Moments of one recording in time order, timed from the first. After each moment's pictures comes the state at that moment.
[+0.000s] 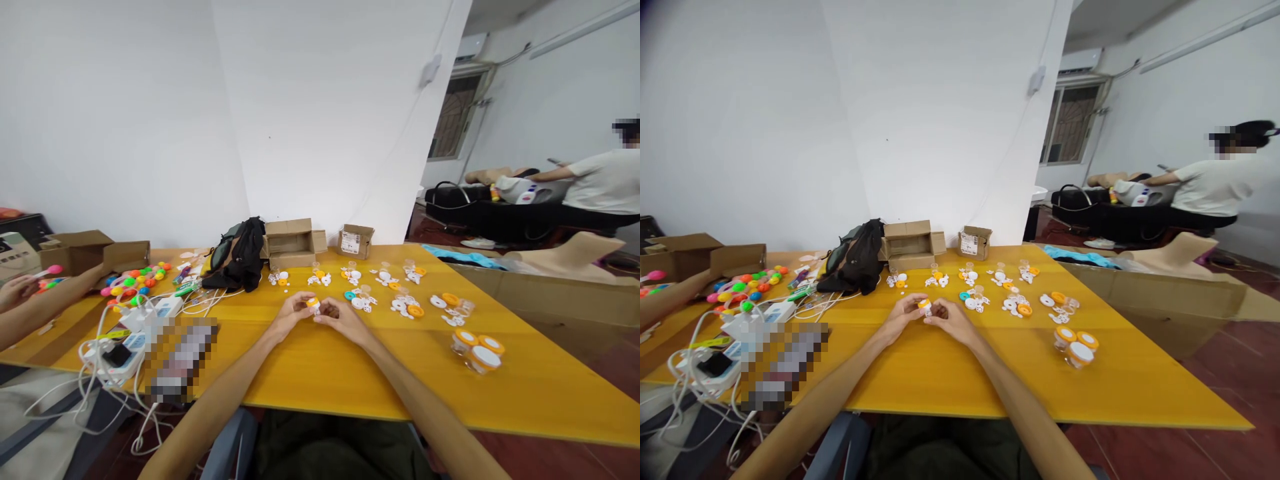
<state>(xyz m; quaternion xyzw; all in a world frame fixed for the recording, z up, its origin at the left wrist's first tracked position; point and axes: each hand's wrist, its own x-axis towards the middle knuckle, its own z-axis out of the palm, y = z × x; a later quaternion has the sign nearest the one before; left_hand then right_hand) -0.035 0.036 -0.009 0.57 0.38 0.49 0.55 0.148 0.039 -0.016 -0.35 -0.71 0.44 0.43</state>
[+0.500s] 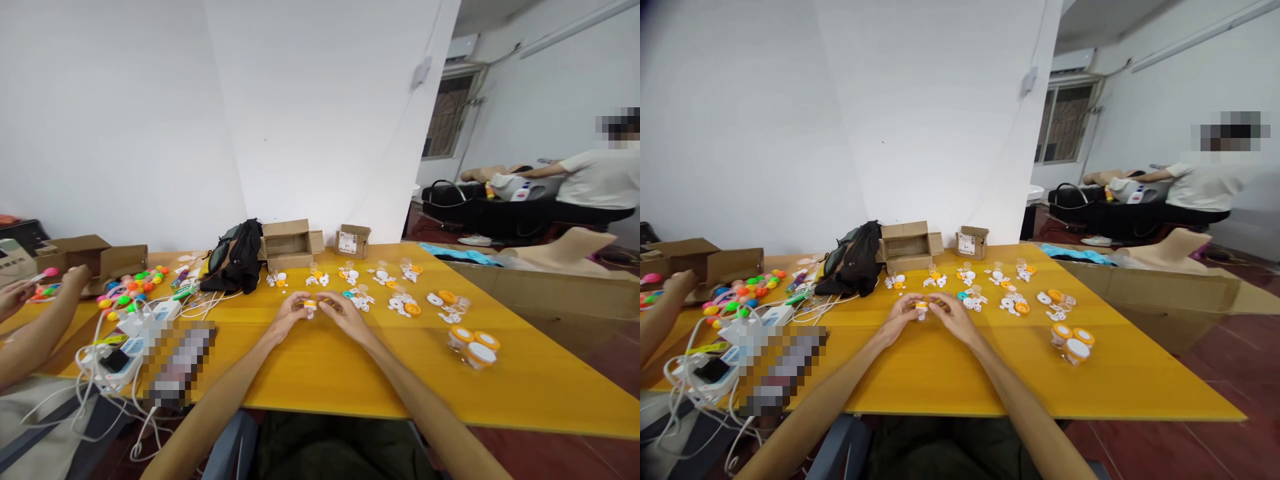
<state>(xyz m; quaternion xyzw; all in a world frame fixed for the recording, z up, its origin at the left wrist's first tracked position) -0.030 0.030 -0.001 0.54 0.38 0.49 0.57 0.153 0.037 -0.009 -0.33 -0.73 0.33 0.49</state>
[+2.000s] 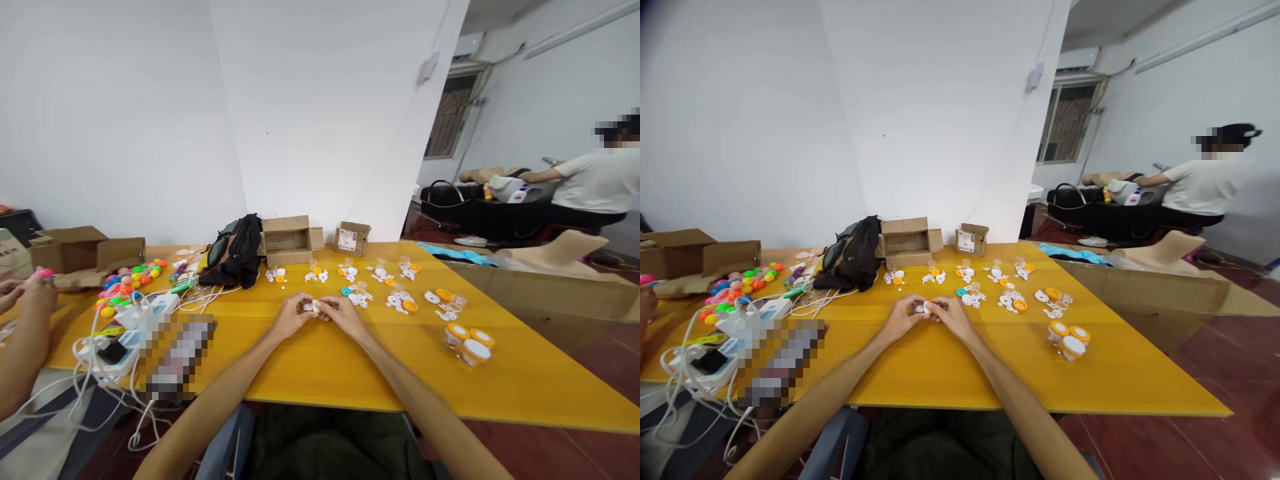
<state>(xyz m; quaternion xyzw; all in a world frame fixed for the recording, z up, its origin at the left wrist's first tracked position) -0.027 0.032 -0.009 0.70 0.40 0.47 0.35 0.148 0.043 -0.022 -0.38 -0.66 0.47 0.45</state>
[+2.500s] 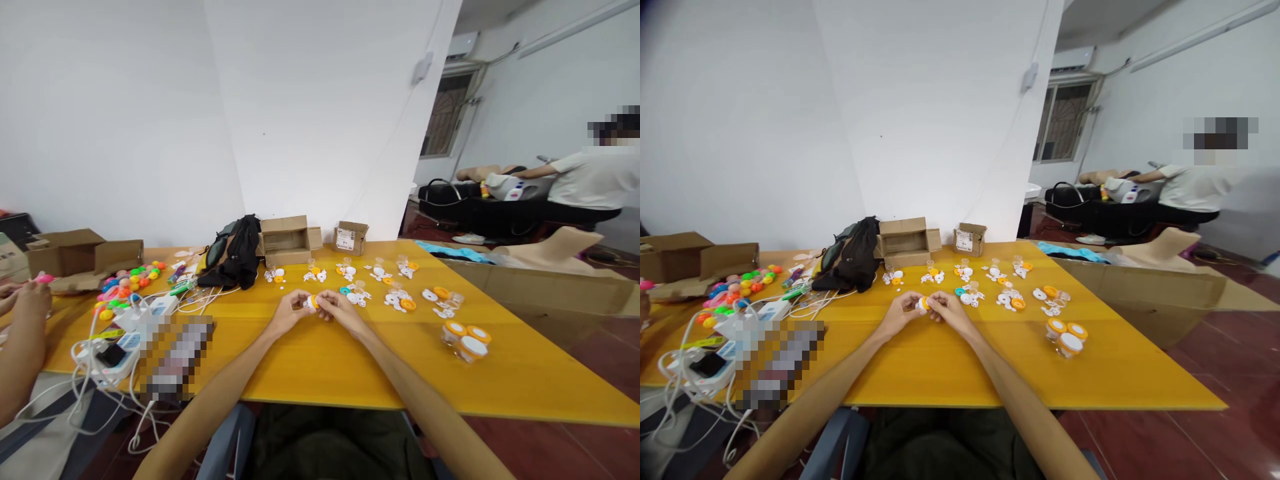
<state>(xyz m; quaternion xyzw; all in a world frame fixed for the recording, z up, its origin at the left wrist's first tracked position) -0.029 0.034 -0.003 0.64 0.39 0.47 0.47 0.148 0.042 -0.014 -0.35 -0.63 0.53 0.45</state>
